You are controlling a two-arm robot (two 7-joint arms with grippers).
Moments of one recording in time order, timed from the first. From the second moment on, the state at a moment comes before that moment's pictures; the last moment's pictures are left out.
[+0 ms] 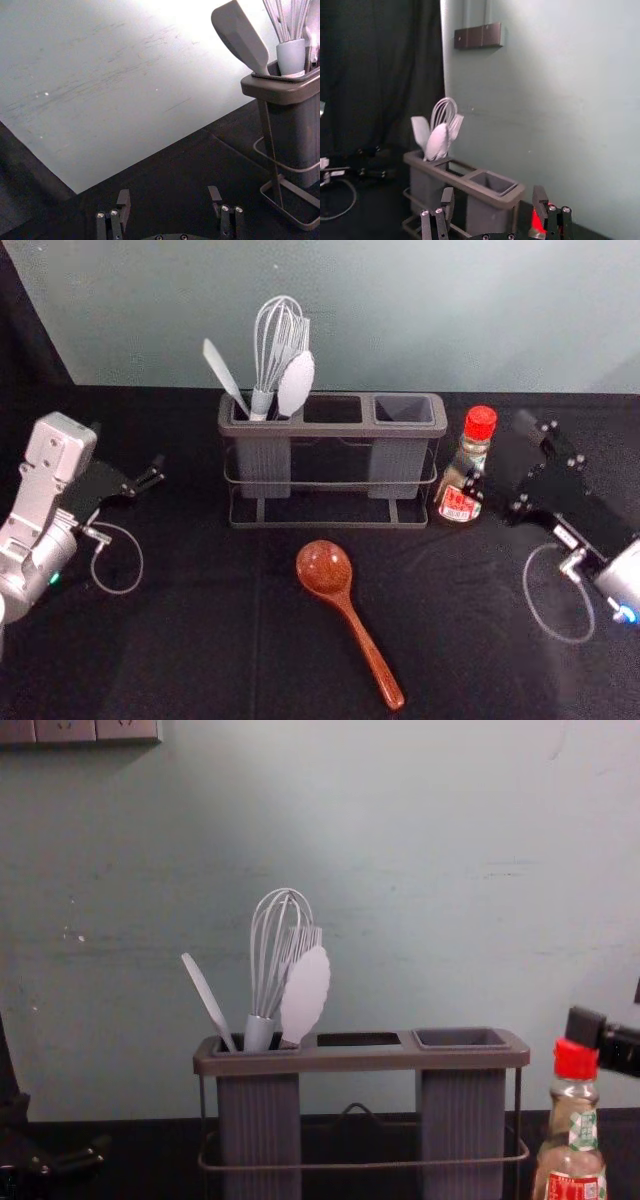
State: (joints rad) left arm -0.20 0.60 0.45 -1.41 -0.25 -0.12 0.03; right arm -0.06 0.48 -0.14 -1.71 0.40 -0.23 0.45
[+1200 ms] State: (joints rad) left arm -0.20 0.60 0.45 -1.41 -0.25 -0.12 0.03; right arm -0.11 0.49 -0.31 -1.80 0.29 0.03 0.38
